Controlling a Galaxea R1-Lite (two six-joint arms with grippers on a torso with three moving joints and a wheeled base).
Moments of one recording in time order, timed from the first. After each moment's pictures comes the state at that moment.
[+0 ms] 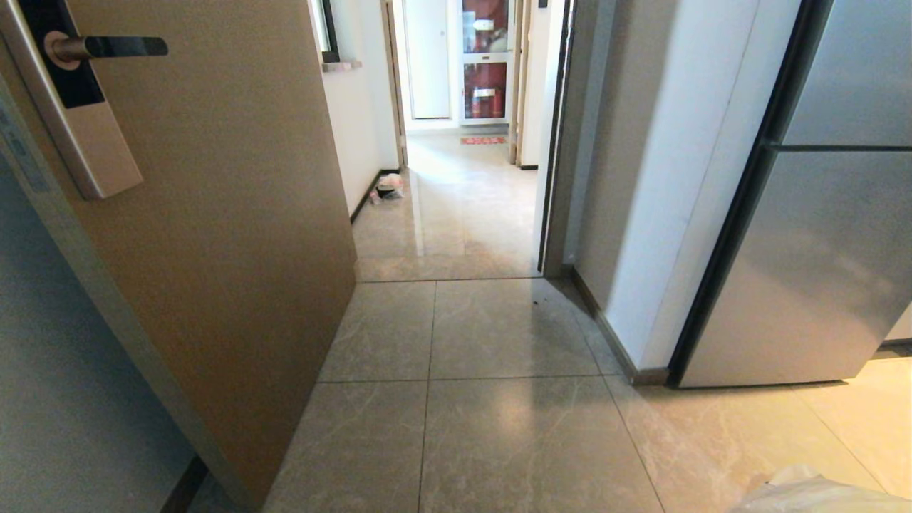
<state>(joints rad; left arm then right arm) 0.00 0.00 0.00 0.00 0.00 0.00 -0.01 0.00 0.00 -0.01 -0.02 0.06</state>
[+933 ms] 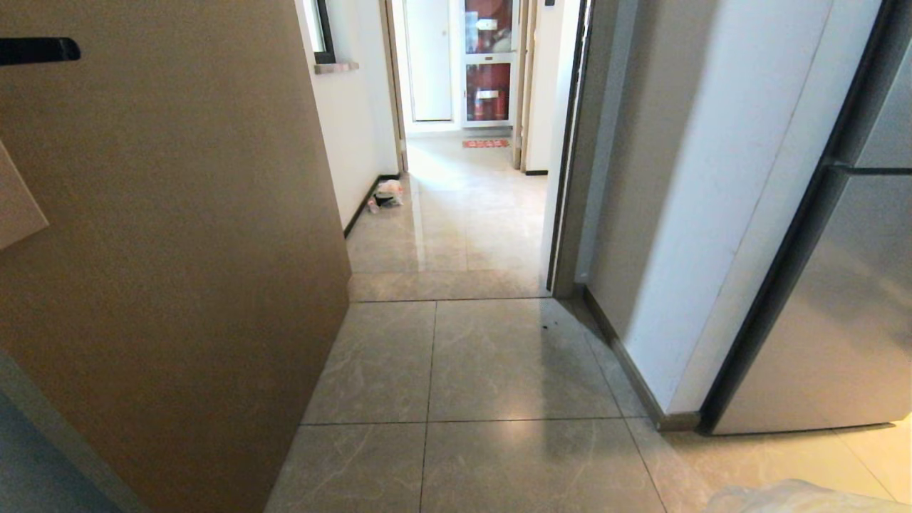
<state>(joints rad) 0.00 0.00 0.00 0.00 0.00 0.00 -0.01 0.00 0.00 -0.01 -0.02 0.06</state>
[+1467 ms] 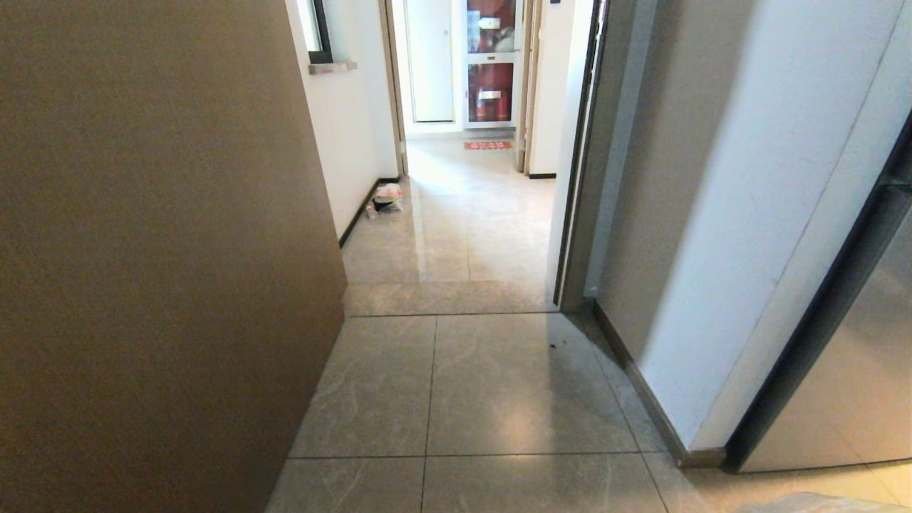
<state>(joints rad) 0.00 0.00 0.00 0.00 0.00 0.00 -0.01 0.00 0.00 -0.01 -0.01 0.06</state>
